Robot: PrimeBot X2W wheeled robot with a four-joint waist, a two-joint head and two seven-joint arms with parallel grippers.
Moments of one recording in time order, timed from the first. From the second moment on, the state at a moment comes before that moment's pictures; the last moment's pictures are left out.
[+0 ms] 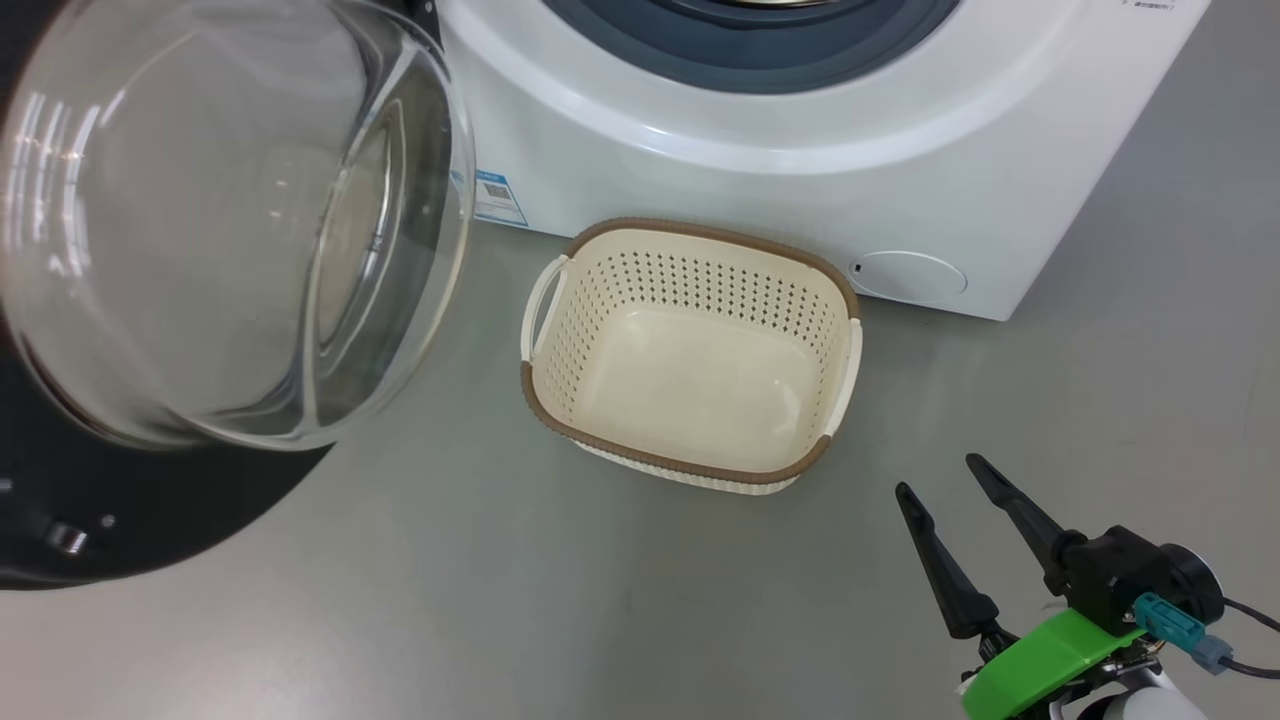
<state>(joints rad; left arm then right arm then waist) -0.55 0.32 0.70 0.43 -1.57 0.02 0.76 -0.07 -0.21 0.16 0.05 0.22 0.13 -0.13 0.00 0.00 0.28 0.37</state>
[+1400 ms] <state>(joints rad) -0.40 0.09 0.45 0.04 -1.71 0.13 1.09 -0.09 -0.16 0.21 0.16 0.24 0.13 -0.21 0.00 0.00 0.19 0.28</state>
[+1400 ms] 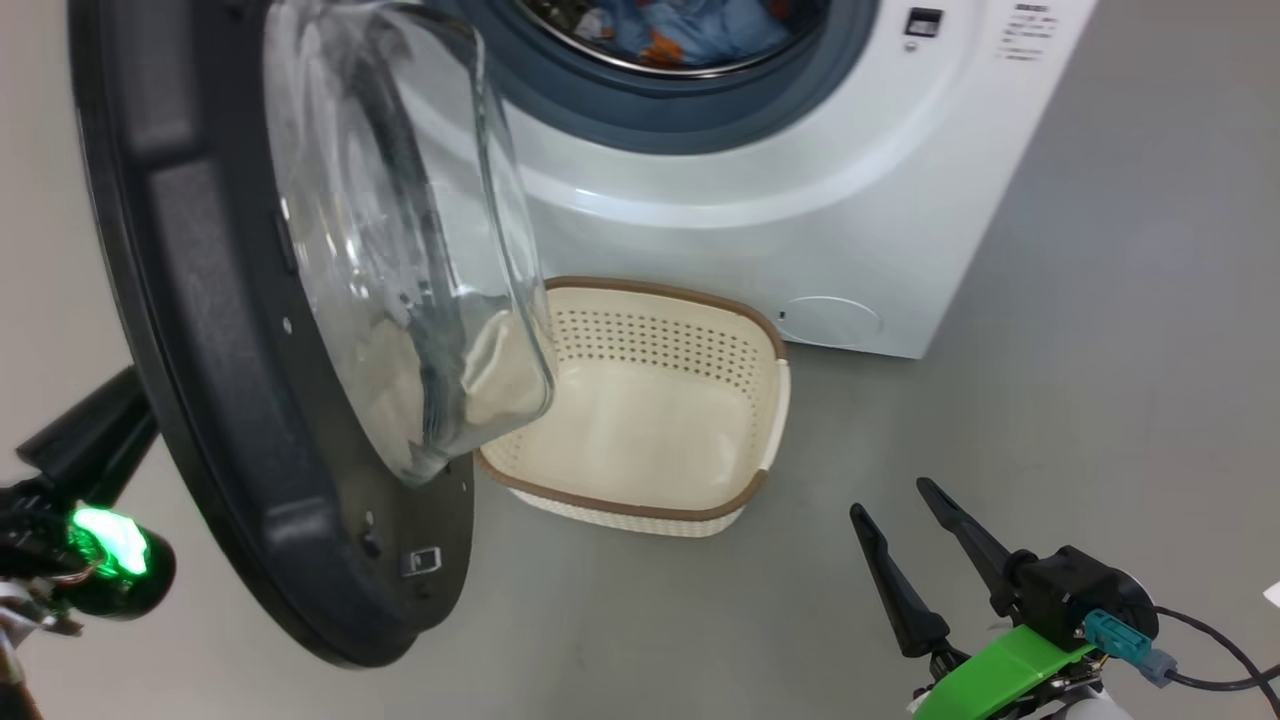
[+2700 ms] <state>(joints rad) -0.65 0.03 0.31 0.16 -1.66 -0.04 0.86 -0.17 -0.10 0.20 0.21 0.25 0.13 -0.25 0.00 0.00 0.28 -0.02</state>
